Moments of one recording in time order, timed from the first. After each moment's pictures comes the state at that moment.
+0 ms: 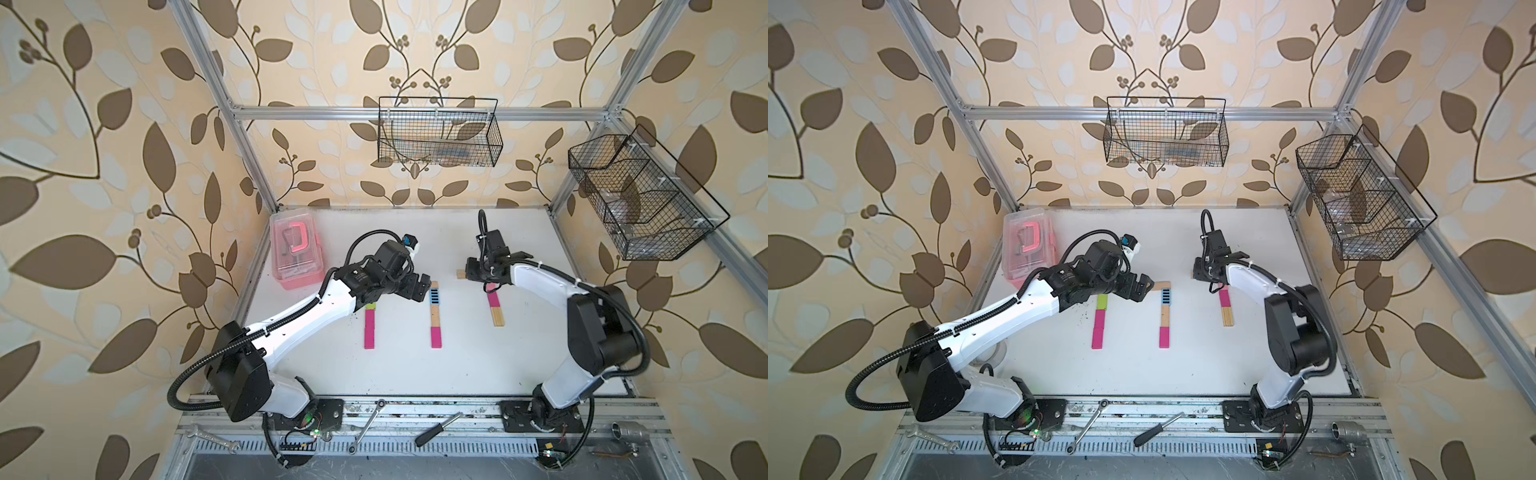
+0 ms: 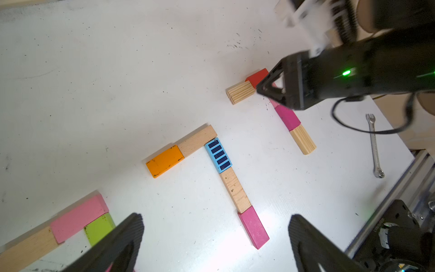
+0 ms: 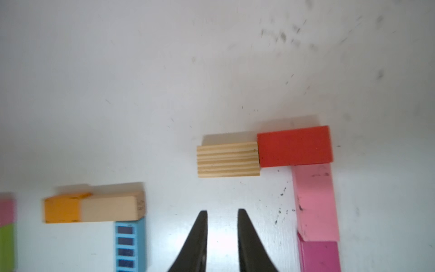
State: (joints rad) left arm -0.74 1.41 1.17 -0.51 0.02 -0.31; right arm 0.28 1.60 1.11 -0.45 0.09 0.41
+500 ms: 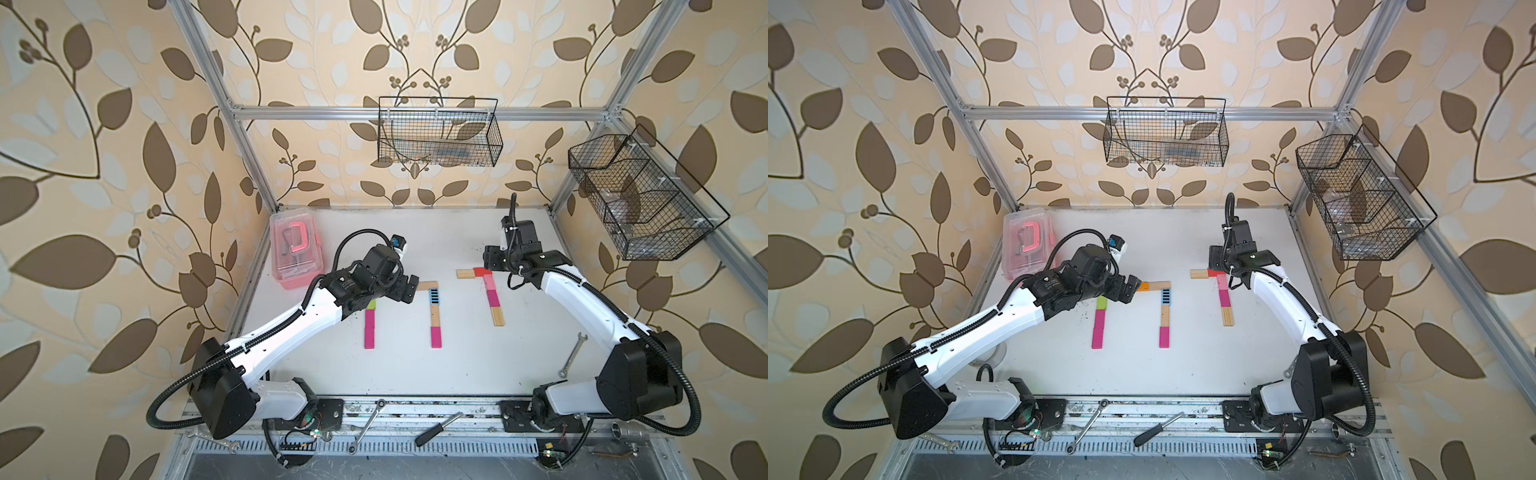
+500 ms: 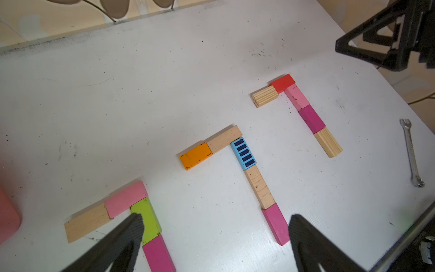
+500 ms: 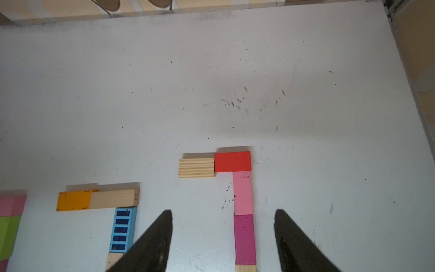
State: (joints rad) left arm -0.73 1.29 1.12 -0.55 -0.11 -0.28; right arm 0.22 1.43 1.12 -0.55 0.14 0.25
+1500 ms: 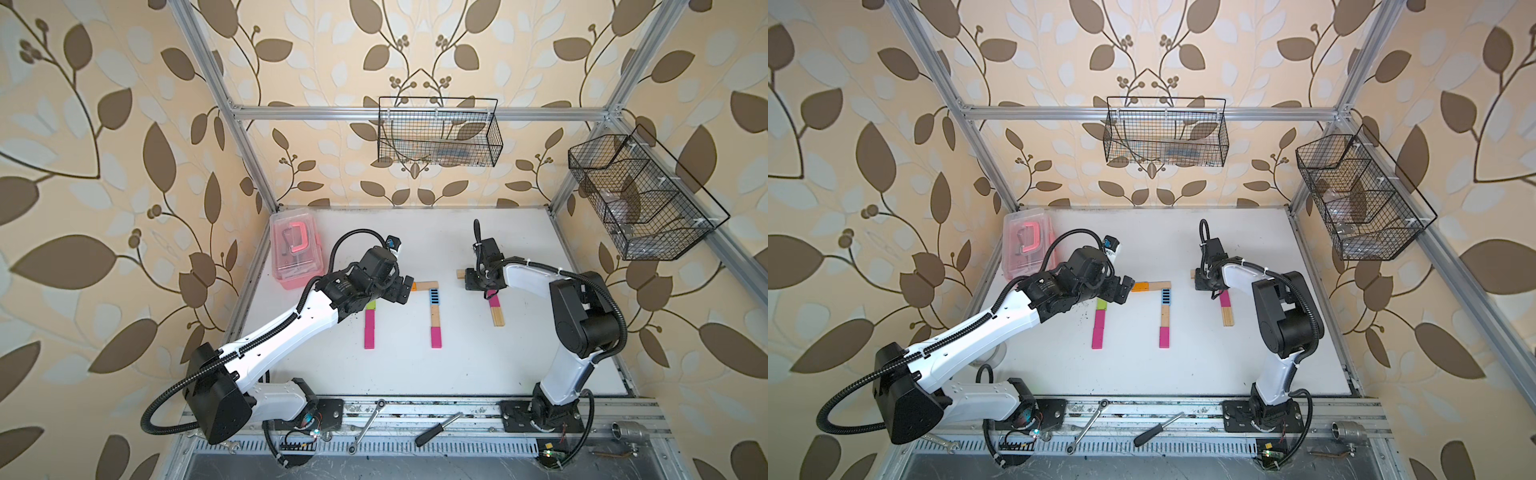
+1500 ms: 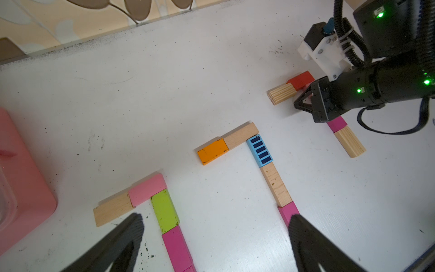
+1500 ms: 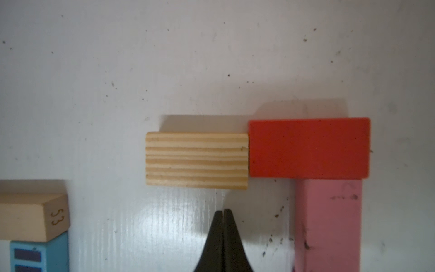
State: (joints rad) left arm -0.73 1.27 1.11 -0.59 -0.17 -0.26; right arm 0.26 1.82 1.07 -0.37 0.05 0.31
